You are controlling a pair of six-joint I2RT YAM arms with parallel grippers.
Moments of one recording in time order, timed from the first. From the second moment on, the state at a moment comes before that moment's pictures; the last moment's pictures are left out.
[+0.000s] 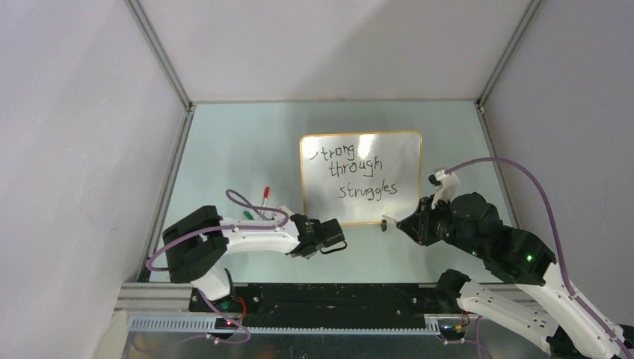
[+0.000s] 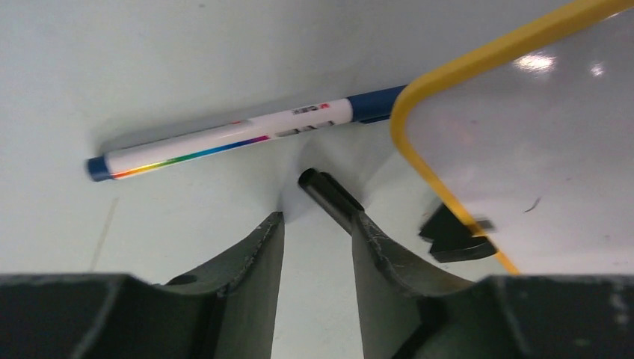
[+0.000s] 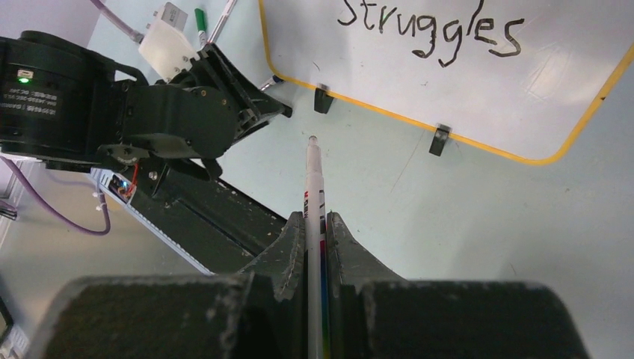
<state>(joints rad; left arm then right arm) -1.18 1.59 0.86 -0.76 -0.54 -2.06 0.86 0.60 1.02 -0.95 0.10 0.50</state>
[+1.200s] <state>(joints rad) -1.17 1.49 0.82 -0.84 -0.55 -2.05 0.84 0.62 1.02 -0.93 0.06 0.50</state>
